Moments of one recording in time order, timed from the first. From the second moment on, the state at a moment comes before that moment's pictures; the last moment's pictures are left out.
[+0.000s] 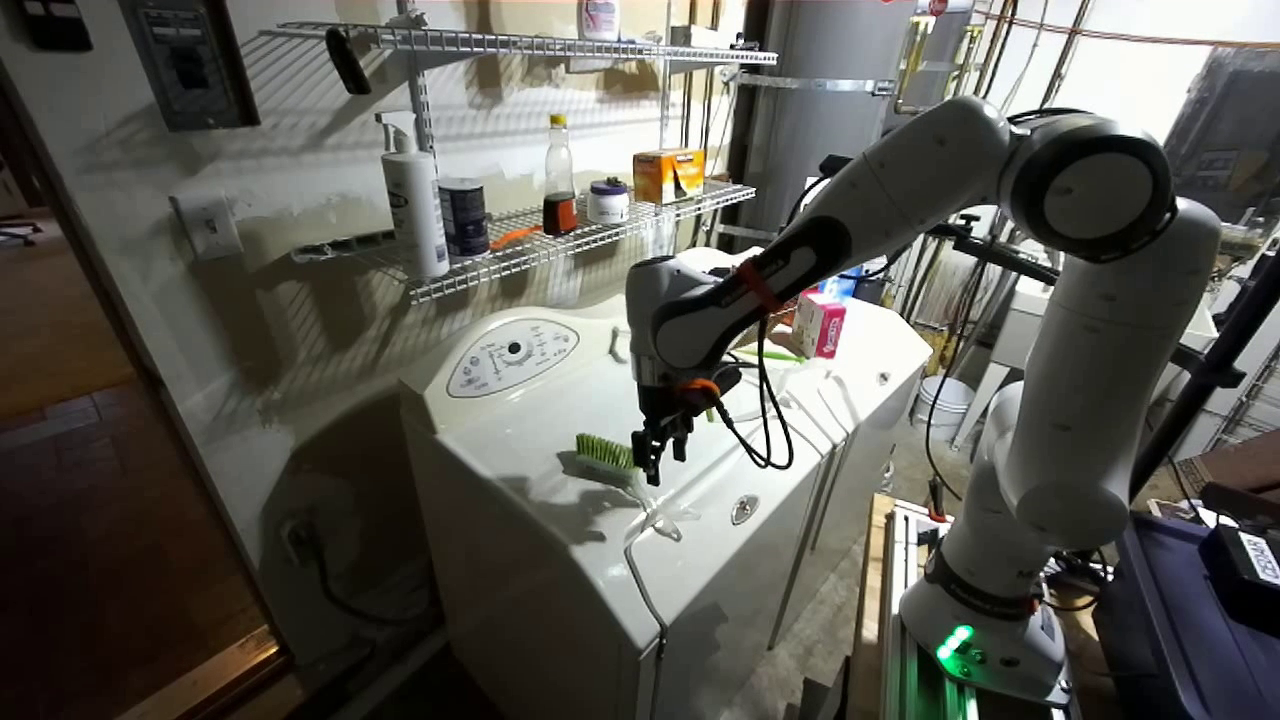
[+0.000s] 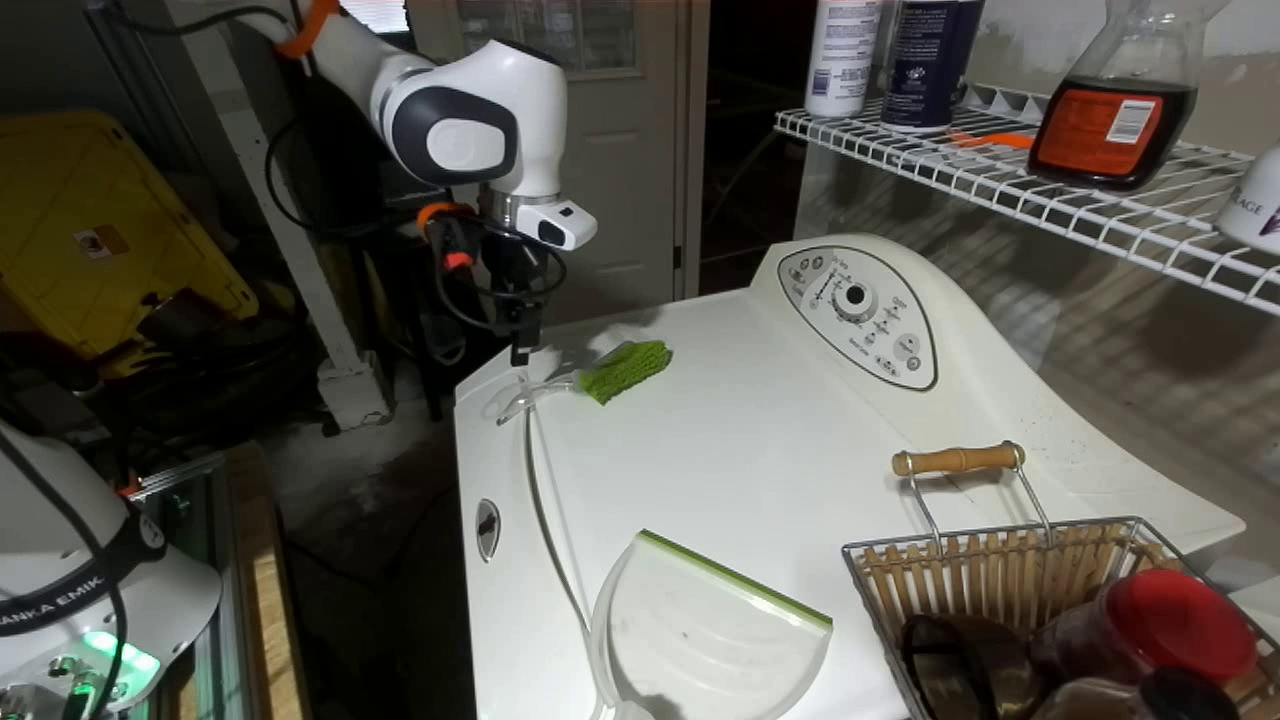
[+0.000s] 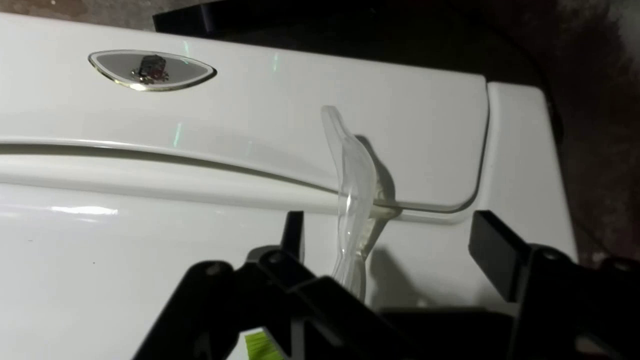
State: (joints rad) arm 0.02 0.06 0.01 -2.31 0.10 2.21 0.15
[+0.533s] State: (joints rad) arm 0.03 0.05 0.01 -2.35 0.09 2.27 0.16
